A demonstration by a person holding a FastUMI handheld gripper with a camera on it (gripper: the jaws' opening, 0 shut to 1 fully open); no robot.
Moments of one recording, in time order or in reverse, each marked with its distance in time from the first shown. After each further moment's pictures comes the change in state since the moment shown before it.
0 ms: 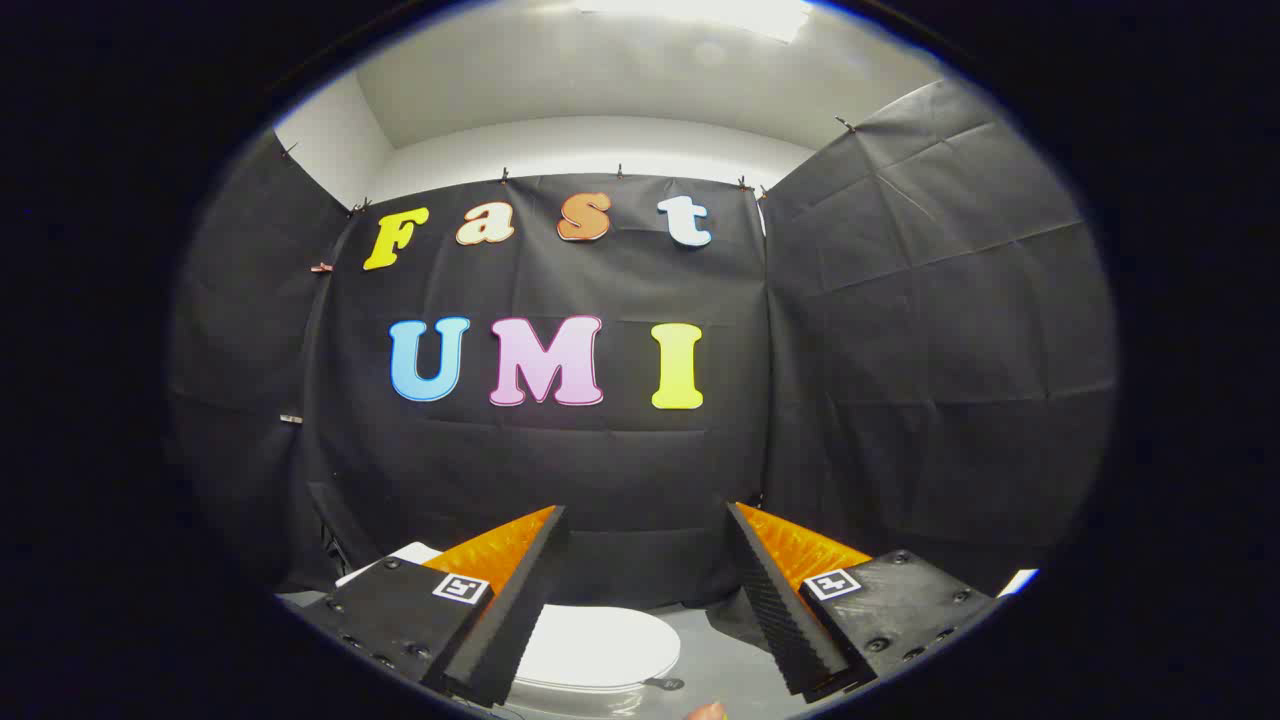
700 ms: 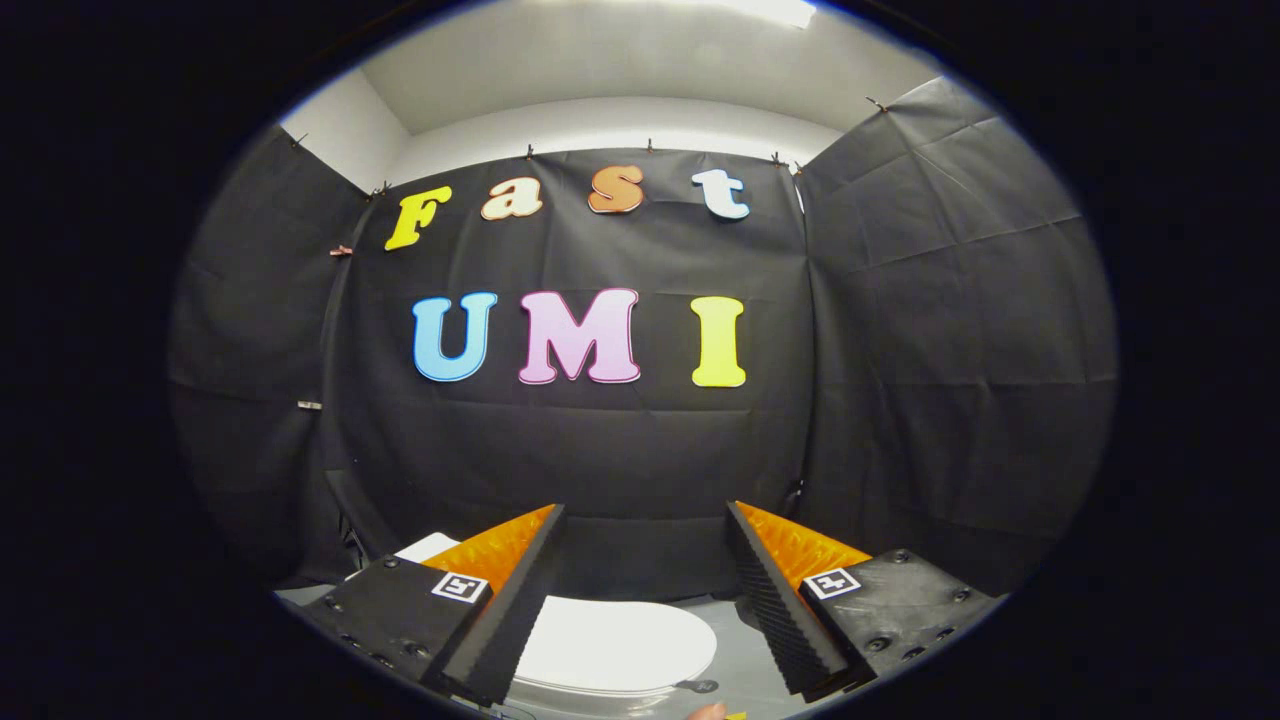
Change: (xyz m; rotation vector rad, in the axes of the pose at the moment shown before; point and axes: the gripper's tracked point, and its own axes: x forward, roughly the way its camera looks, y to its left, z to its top) arm 0.044 0.055 -0.033 0.007 0.053 0.099
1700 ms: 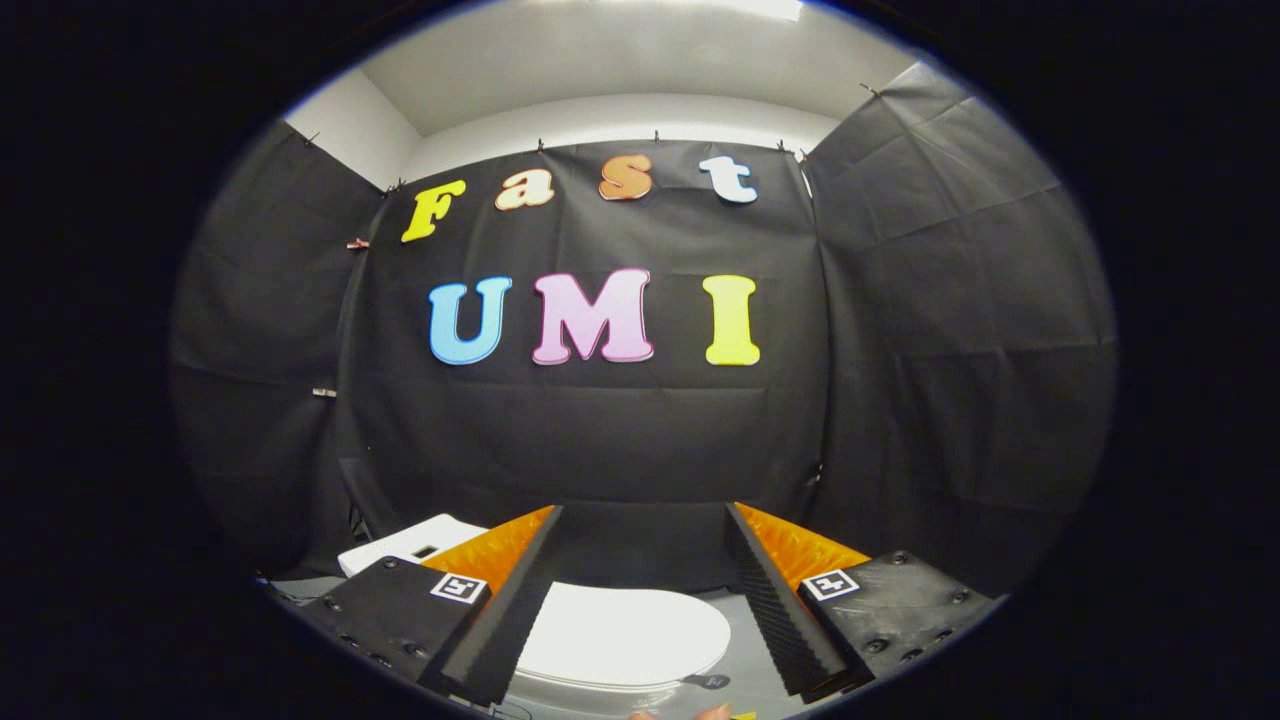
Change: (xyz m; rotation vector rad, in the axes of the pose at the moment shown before) arm 0.011 -0.015 -0.096 0.026 0.041 0.060
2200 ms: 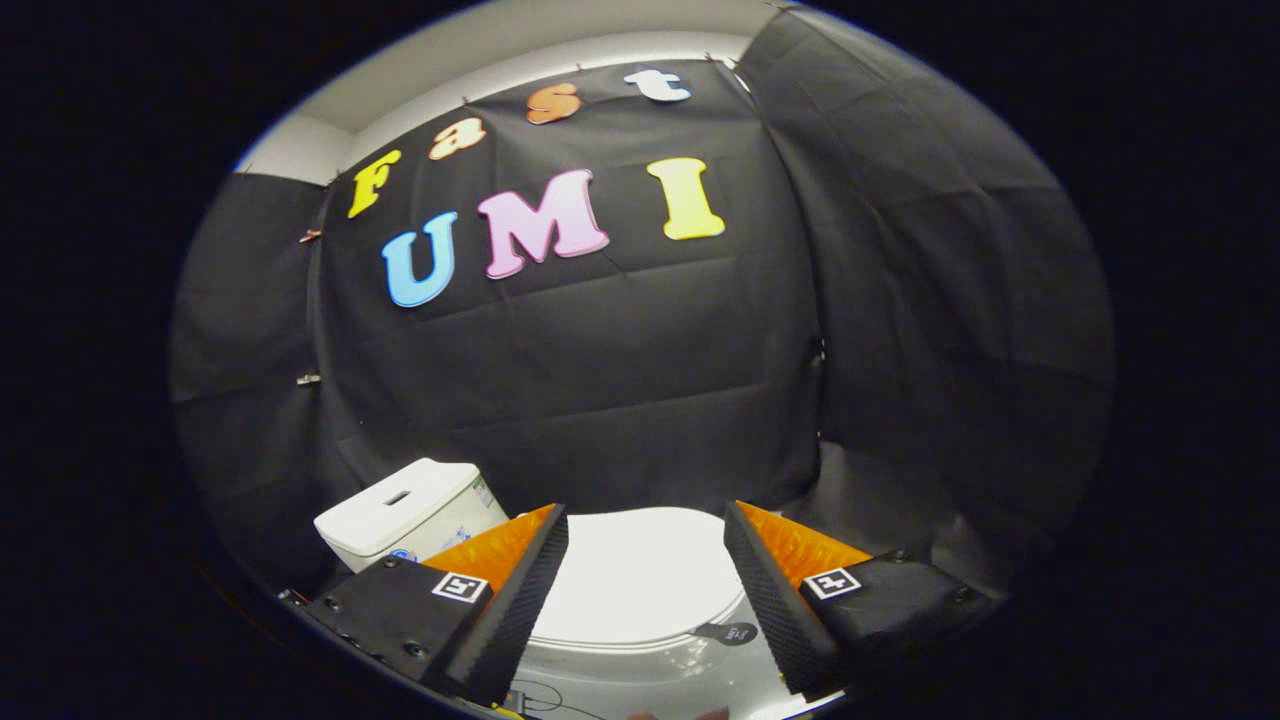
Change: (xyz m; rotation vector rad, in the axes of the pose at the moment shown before) arm 0.042 -0.078 -0.174 0.229 0.229 -0.022
